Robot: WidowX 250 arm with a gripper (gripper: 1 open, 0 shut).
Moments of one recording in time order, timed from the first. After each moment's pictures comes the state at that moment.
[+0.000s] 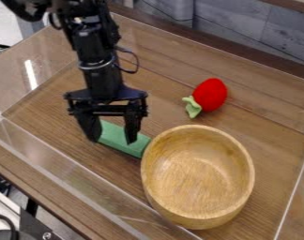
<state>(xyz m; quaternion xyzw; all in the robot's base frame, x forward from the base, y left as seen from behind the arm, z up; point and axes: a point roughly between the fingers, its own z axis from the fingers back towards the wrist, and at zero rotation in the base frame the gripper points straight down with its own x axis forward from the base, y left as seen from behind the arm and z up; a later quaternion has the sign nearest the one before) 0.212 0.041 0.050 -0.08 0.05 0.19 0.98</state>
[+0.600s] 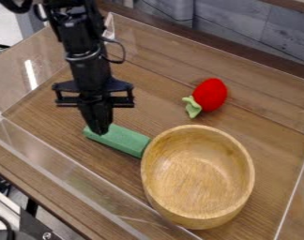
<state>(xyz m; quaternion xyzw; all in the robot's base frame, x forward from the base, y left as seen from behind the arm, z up) 0.208 0.063 0.052 -0.08 0.04 0.19 0.98</state>
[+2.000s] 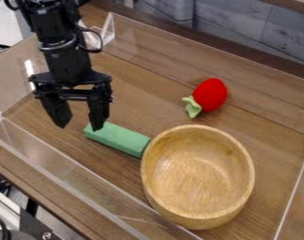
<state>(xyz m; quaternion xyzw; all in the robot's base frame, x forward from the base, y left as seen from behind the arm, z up) 0.191 0.071 0.075 -0.08 0.04 0.17 0.98</state>
